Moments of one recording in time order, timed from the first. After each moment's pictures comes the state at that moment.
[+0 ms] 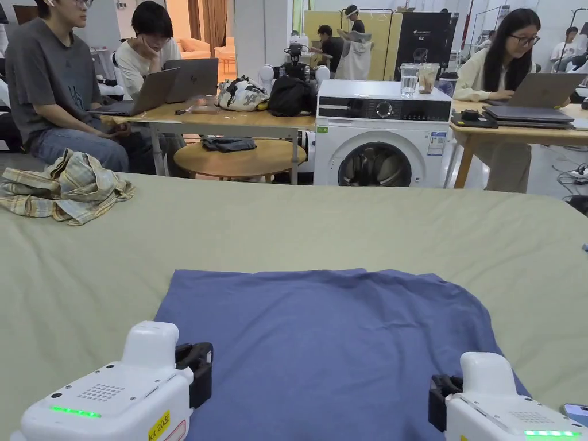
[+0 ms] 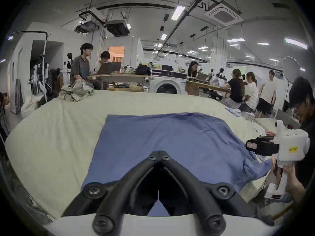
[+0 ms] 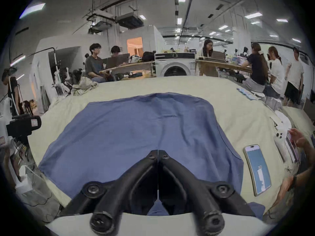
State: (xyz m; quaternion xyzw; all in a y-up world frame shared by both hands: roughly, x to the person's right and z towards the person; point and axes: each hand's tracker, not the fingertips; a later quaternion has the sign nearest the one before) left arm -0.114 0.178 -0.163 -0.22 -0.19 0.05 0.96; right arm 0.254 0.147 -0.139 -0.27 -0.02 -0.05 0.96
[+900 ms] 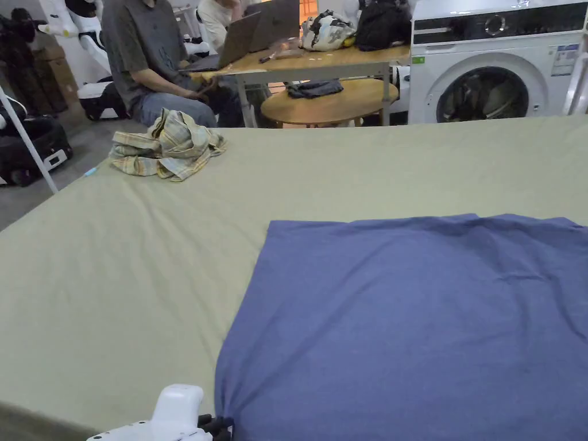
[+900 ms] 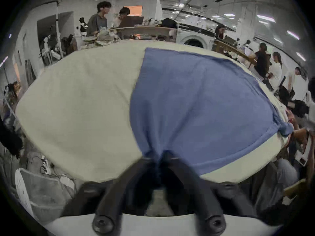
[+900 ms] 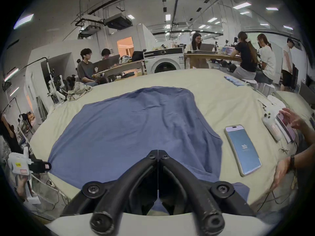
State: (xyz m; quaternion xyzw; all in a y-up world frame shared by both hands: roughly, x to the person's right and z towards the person) left arm -0.175 0.089 -0.134 -0.26 -0.29 0.43 0.82; right arm 0.296 0.155 -0.077 -0.28 -0.06 -0.11 0.95
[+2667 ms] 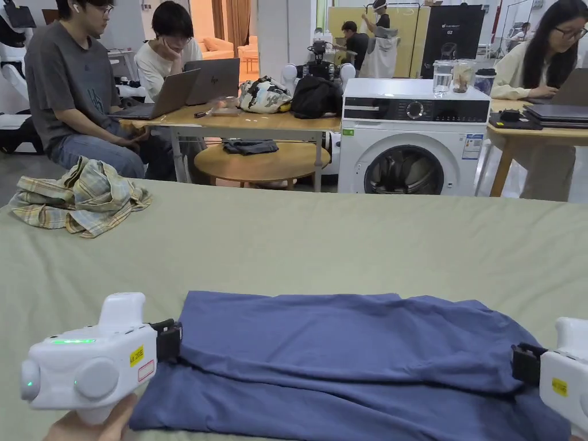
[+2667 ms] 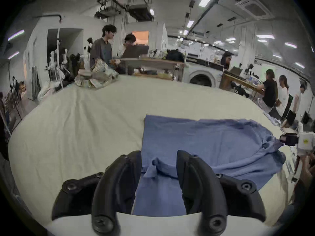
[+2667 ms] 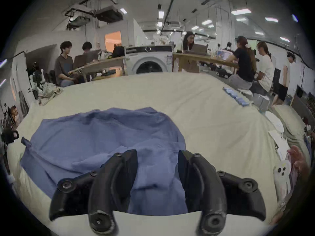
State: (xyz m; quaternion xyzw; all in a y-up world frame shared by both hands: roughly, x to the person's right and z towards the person) left arm -0.183 0.157 -0.335 -0.27 -0.07 0.04 0.96; right arm 0.363 0.139 -0.292 -0.27 -0.10 -0.04 0.96
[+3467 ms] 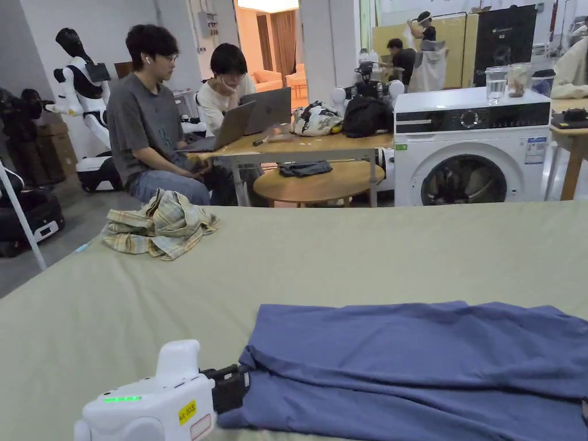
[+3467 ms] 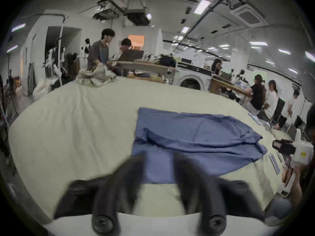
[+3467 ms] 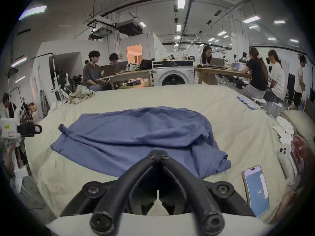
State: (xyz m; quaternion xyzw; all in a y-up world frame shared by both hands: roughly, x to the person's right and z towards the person) left arm -0.209 0.158 -0.258 -0.30 -0.10 0.09 0.95; right arm 0.294 0.150 -0.184 -0.24 -0.02 -0.06 0.97
